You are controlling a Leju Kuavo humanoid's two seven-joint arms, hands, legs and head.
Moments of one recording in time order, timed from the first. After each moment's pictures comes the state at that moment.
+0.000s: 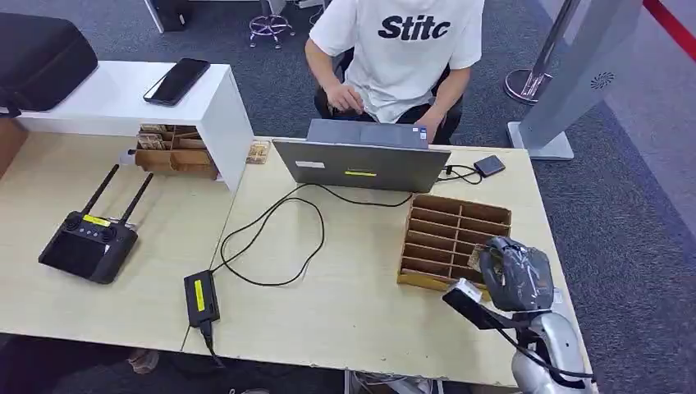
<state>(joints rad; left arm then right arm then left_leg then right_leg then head) -0.12 -0.06 -1.53 -0.13 1.28 0.25 0.05 -0.18 -0.21 0.15 -1.23 1.00 -0.52 -0.23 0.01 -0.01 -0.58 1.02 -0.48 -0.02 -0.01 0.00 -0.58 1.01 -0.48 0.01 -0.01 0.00</state>
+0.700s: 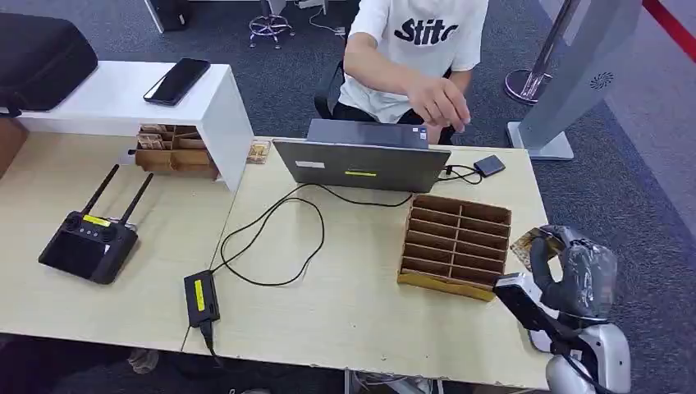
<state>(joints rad) -0.12 -0.05 -1.53 -0.13 1.31 0.26 0.04 -0.08 -0.23 -0.01 -1.45 0.87 -0.57 -0.24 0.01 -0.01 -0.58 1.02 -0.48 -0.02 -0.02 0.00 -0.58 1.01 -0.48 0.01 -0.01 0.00</state>
